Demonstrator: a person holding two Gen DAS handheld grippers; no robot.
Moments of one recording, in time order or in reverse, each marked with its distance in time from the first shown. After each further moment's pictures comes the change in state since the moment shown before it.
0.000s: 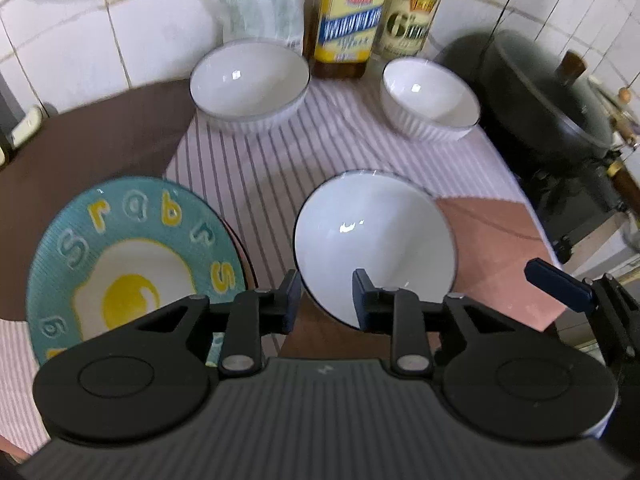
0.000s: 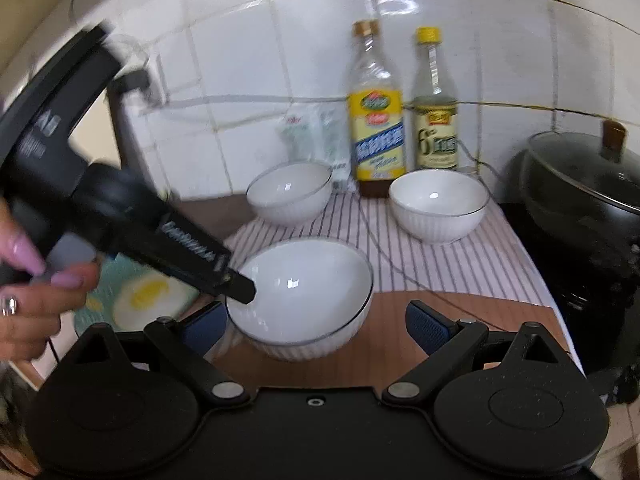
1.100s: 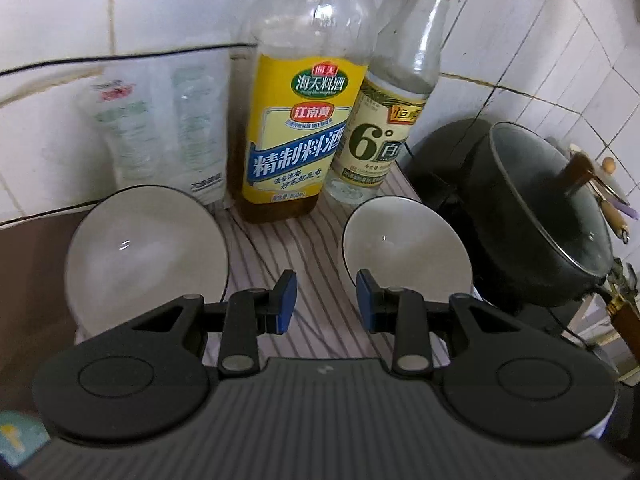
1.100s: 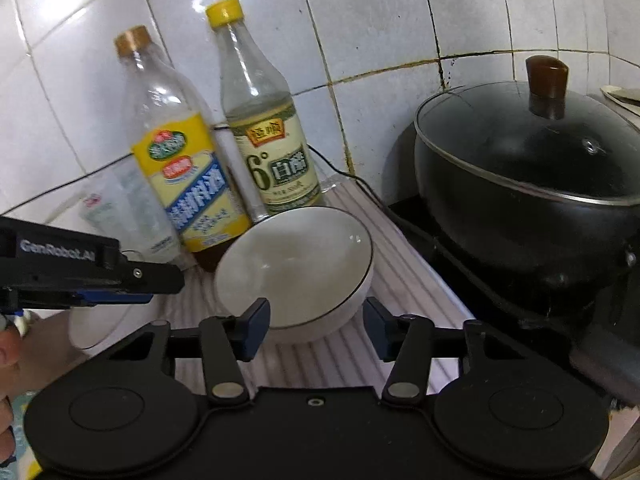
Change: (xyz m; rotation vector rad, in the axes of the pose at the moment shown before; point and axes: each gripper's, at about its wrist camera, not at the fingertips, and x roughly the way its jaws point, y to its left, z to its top) left arm 0.110 -0.014 0.129 0.015 -0.125 -0.166; right arm 0.126 -0.098 0.074 0.288 0.019 -0.300
